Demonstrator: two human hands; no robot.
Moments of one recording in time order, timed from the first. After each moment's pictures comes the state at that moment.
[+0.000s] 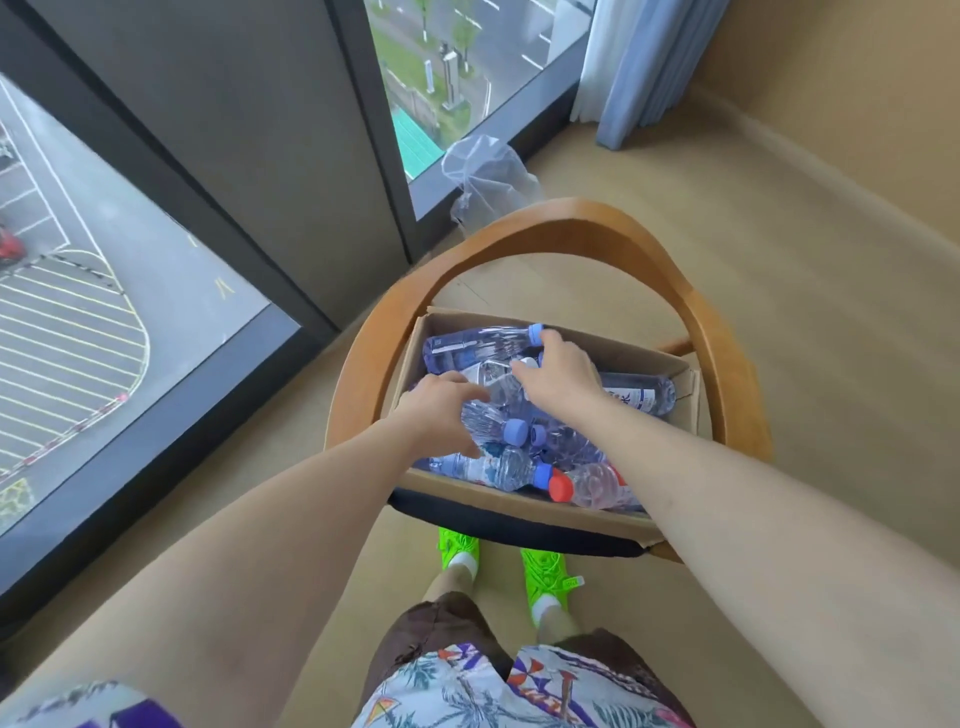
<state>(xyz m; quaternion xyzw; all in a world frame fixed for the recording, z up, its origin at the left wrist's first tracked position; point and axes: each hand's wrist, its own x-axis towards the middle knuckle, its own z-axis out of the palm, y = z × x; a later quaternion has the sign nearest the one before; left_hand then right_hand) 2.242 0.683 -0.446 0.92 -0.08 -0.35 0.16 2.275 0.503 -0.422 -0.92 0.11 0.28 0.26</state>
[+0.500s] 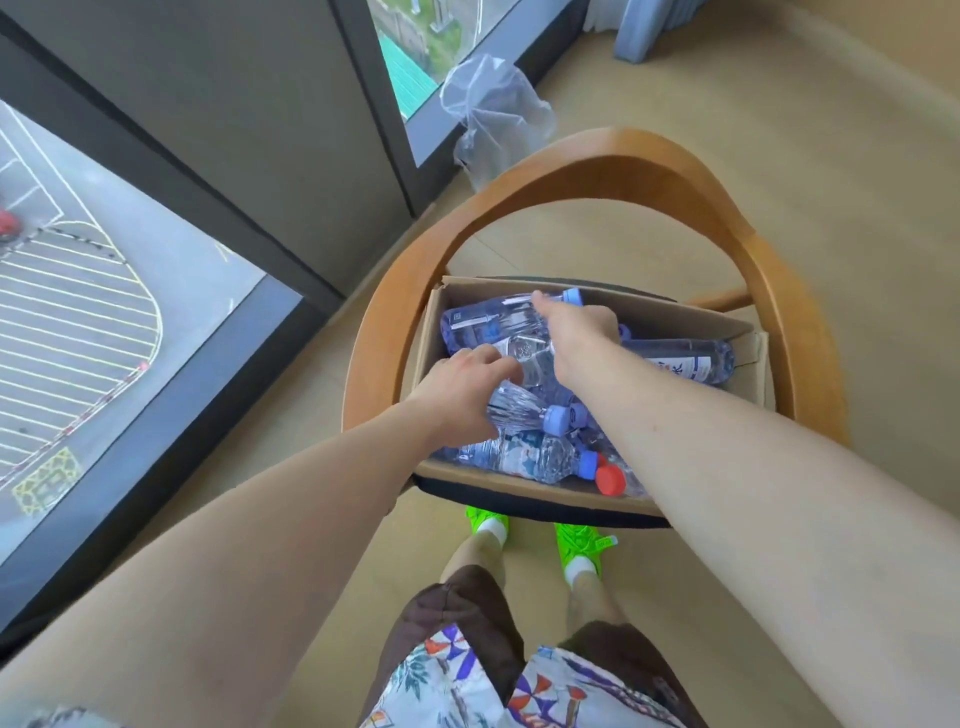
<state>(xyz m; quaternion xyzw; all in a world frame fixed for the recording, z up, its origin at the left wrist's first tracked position) 2.263 0.697 -0.470 0.91 -0.22 -0.32 0.14 2.318 0.547 -0.480 -0.63 0.53 0.15 0.54</state>
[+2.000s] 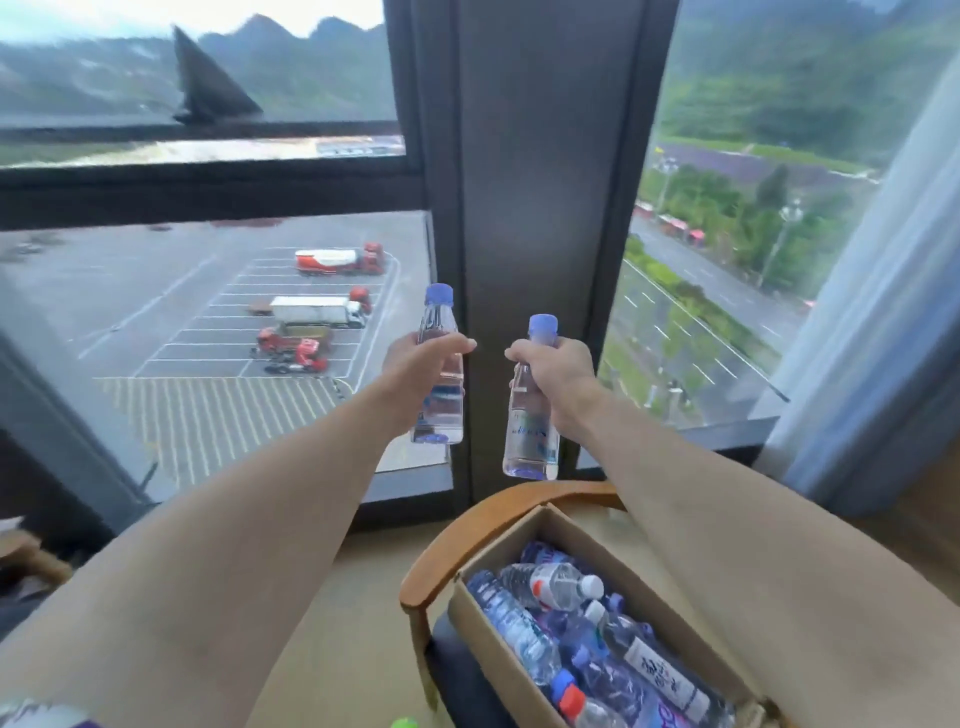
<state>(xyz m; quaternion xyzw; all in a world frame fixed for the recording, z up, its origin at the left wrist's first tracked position) 2.171 0.742 -0.135 0.65 0.34 0.20 0.65 2.282 0.611 -0.143 -0.70 -0.10 0.24 0.67</state>
